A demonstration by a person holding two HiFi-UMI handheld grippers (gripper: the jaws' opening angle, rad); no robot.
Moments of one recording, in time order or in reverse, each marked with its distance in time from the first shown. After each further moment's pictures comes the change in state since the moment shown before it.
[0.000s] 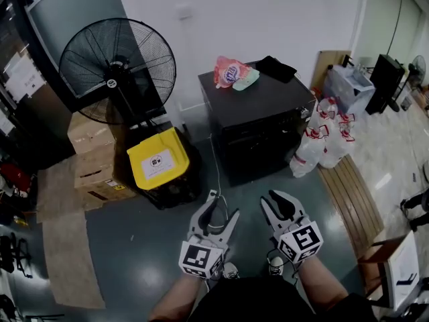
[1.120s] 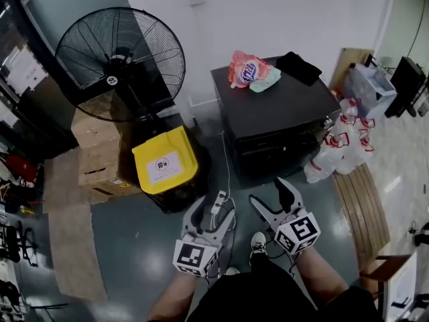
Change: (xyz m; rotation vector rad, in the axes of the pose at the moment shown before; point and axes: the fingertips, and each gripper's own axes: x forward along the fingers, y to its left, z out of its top) left arm 0.083 0.113 -0.011 0.007 0.059 0.115; right arm 0.151 -0.065 -0.017 0.104 -0.017 0.106
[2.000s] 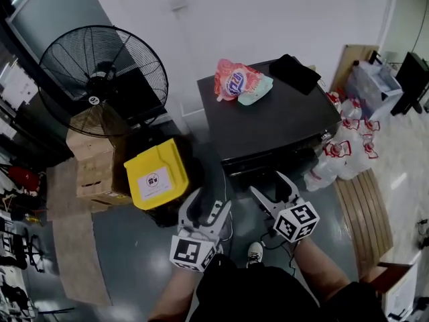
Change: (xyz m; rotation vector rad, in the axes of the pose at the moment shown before) left arm 0.147 0.022 0.029 0.030 -0.034 0.040; right arm 0.072 -0.154 -0.010 0.236 -0.004 -0.025
